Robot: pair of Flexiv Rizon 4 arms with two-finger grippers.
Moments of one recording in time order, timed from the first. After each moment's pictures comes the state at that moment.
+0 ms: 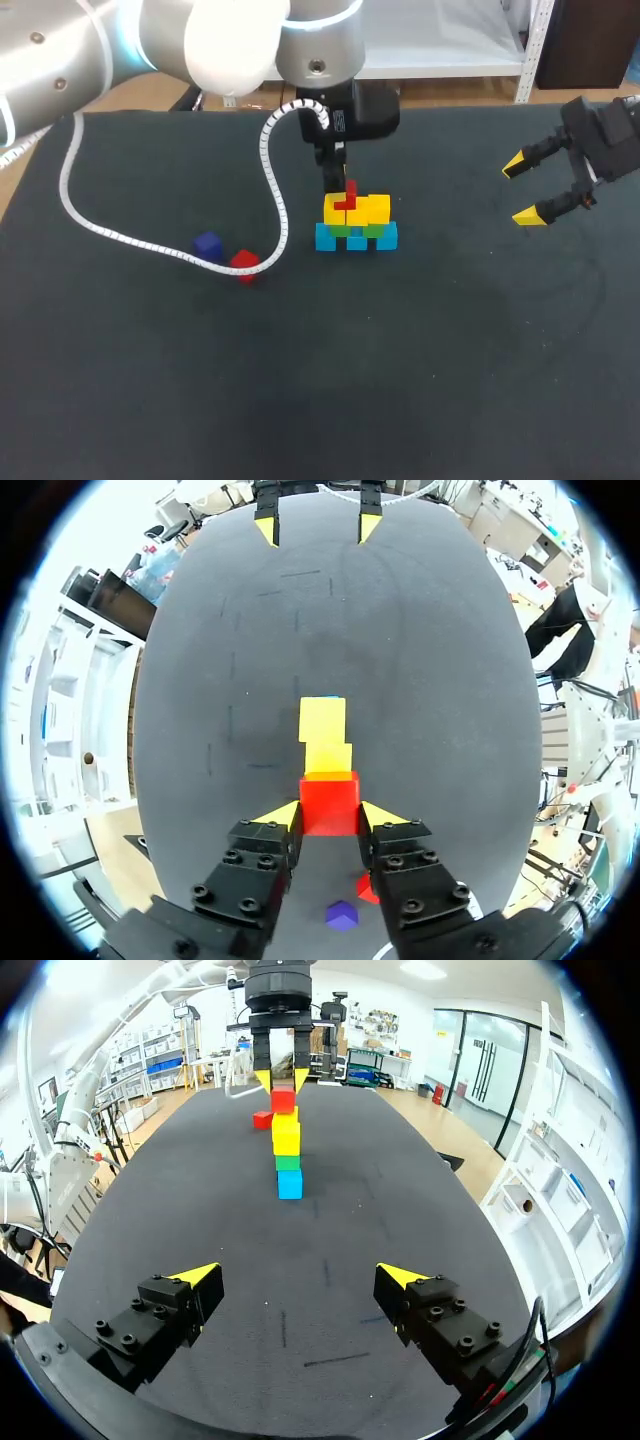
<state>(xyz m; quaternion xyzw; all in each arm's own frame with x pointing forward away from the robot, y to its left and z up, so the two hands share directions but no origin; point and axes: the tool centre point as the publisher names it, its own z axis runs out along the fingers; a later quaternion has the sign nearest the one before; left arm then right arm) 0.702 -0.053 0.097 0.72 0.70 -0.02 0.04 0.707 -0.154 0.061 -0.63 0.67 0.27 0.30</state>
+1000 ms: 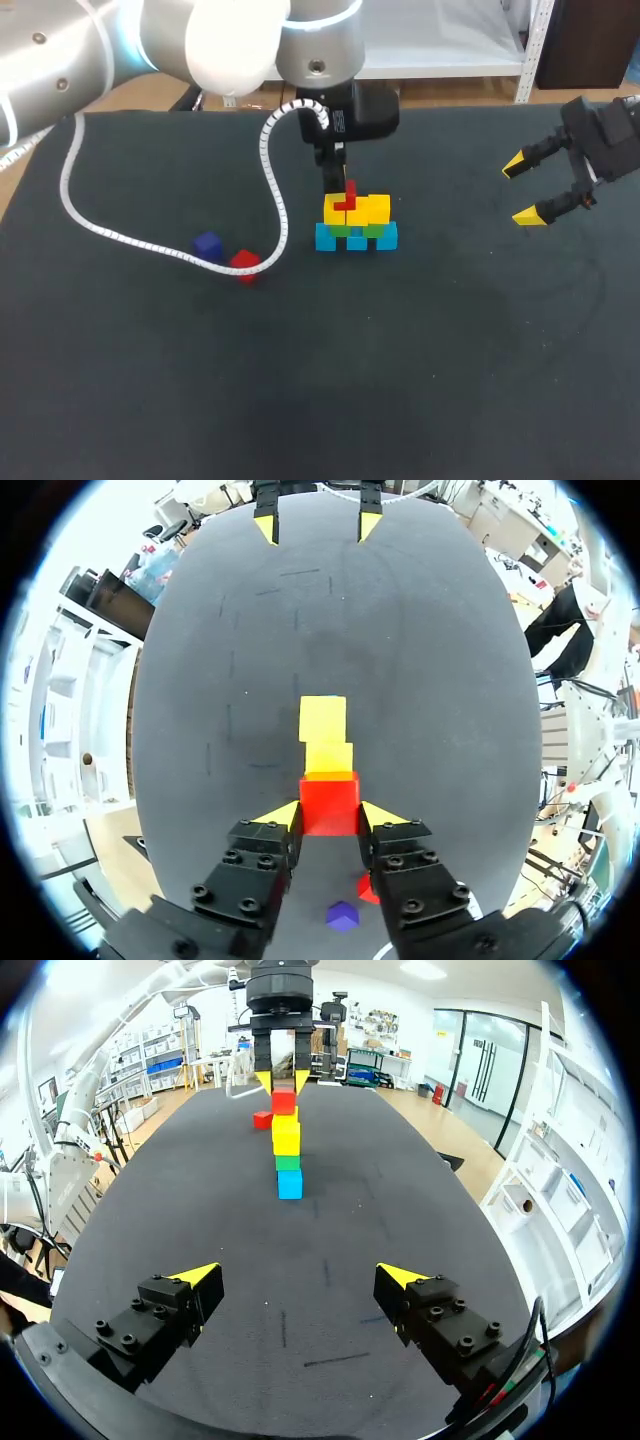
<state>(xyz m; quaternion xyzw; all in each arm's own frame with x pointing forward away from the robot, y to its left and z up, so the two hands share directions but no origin) 0.703 -0.053 0.095 0.72 0.70 -0.03 0.04 0.707 -0.154 0.061 -0.63 0.67 0.27 0.30</state>
